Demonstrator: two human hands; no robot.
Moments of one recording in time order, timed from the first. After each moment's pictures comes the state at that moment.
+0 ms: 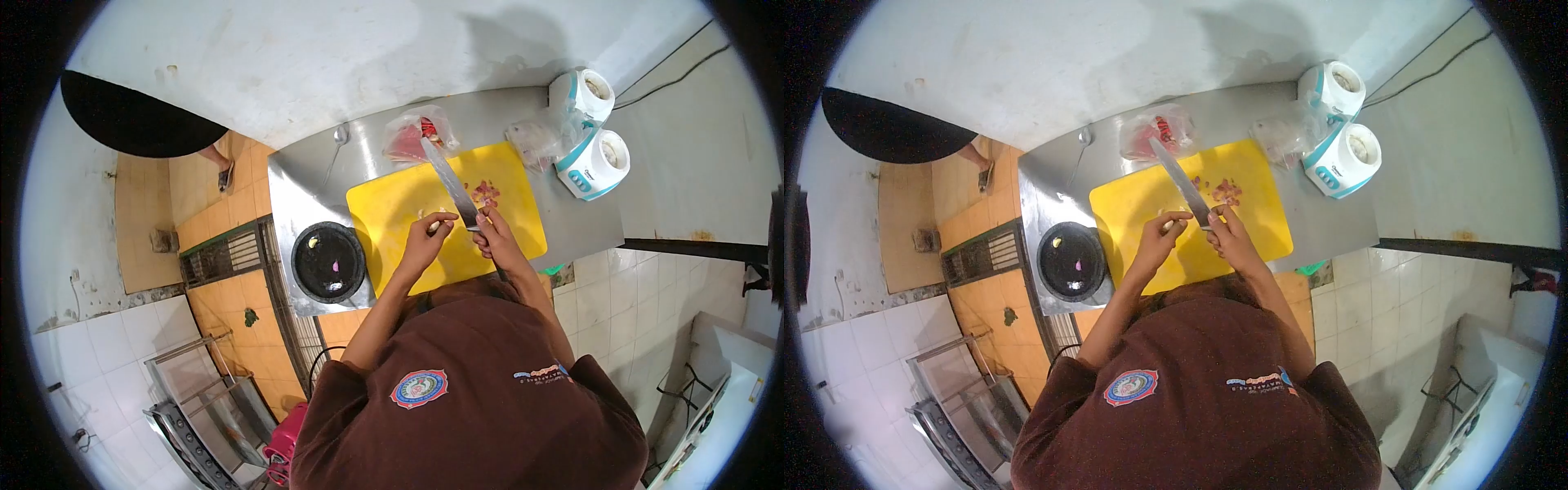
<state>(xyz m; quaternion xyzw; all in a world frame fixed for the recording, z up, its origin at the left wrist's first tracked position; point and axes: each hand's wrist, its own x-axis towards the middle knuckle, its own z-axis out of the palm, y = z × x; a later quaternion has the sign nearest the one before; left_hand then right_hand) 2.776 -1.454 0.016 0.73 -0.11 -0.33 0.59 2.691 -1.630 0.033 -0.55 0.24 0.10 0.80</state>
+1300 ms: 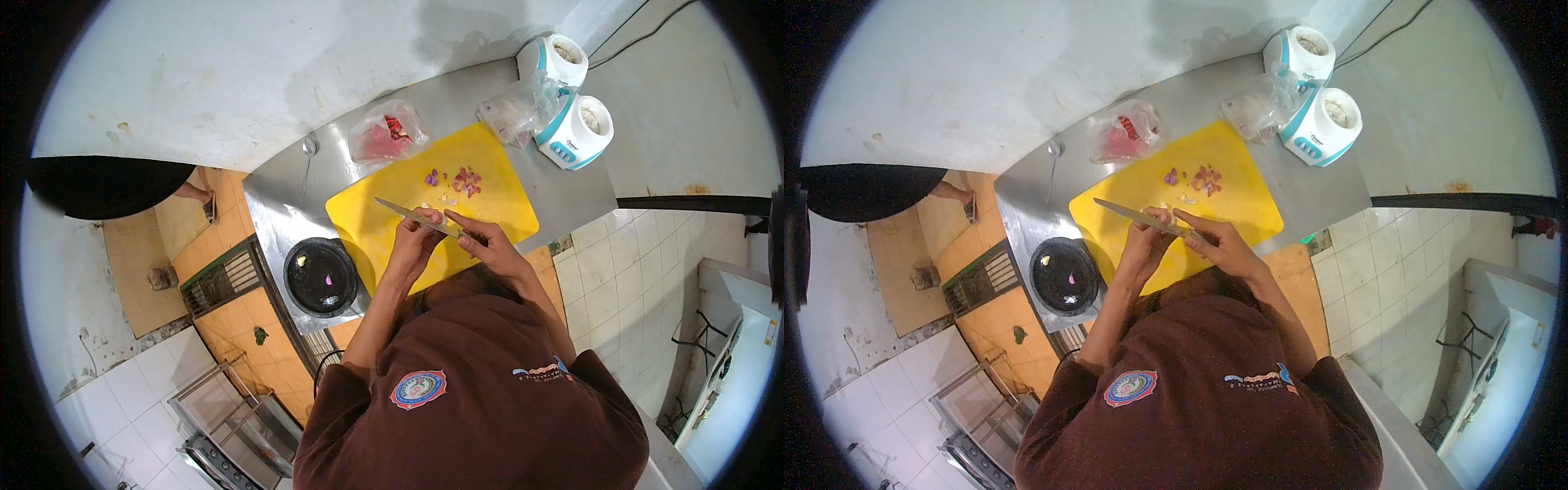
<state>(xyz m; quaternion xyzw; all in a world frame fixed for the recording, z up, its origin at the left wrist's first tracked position) 2.777 -1.461 0.006 0.36 0.06 -0.44 0.82 2.669 -1.630 0.065 -0.69 0.12 0.07 0.71</state>
